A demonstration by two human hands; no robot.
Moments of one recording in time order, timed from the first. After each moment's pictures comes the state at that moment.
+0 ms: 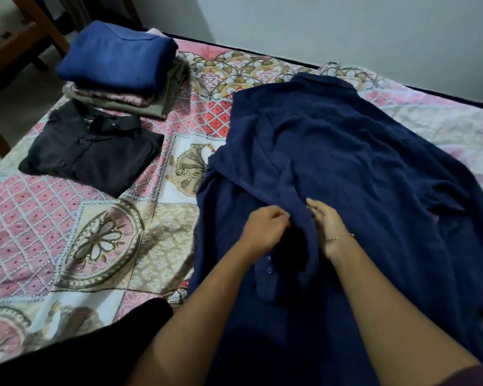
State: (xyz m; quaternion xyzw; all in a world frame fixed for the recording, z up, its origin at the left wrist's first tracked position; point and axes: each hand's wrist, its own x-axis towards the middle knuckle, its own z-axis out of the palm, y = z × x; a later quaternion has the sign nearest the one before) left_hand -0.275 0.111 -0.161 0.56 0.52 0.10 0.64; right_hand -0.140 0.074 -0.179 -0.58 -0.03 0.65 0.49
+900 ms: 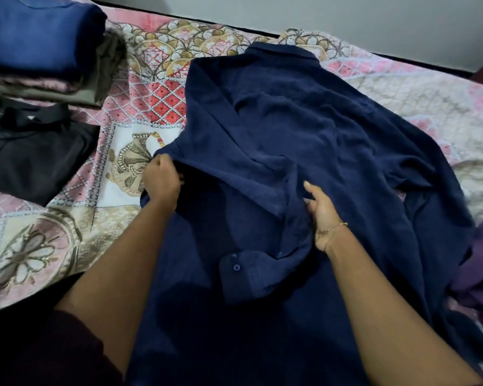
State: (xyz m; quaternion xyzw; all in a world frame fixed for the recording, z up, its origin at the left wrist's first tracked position) left_hand -0.280 0.221 -0.223 0.42 0.69 0.37 0.45; right_hand -0.075 0.056 -0.205 -0.64 0.00 0.59 0.49
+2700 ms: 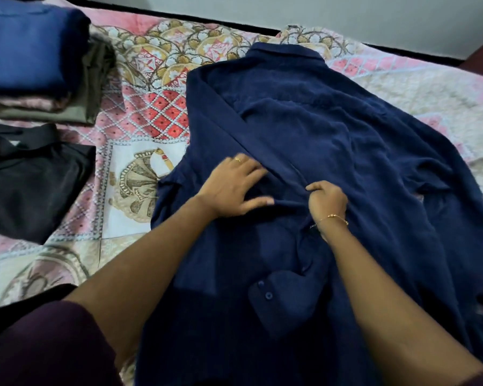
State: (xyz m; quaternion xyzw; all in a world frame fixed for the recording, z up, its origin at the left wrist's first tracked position) left_hand -0.235 0.246 -0.241 0.98 0.12 0.11 0.08; right_hand -0.080 0.117 -0.226 -0.91 -0.17 0.22 0.31
